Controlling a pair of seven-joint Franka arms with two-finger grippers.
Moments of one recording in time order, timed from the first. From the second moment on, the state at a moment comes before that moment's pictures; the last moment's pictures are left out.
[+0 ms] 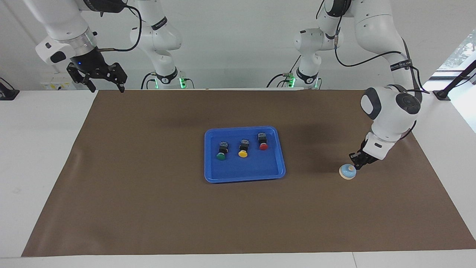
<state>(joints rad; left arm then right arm) 0.02 0.32 -0.03 -1.86 -0.01 2.27 -0.02 -0.08 -0.11 0.02 -1.67 0.00 1.51 -0.03</state>
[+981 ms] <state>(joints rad) 0.04 0.16 -0.02 -1.74 -0.01 1.95 -0.03 -0.08 -0.11 0.02 -1.67 0.00 1.51 -0.03</state>
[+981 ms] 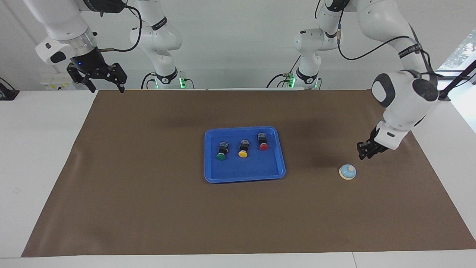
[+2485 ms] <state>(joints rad) 0.01 -0.03 -0.04 -1.59 -0.02 1.50 -0.04 -0.08 -0.11 0.02 -1.67 0.00 1.51 -0.03</state>
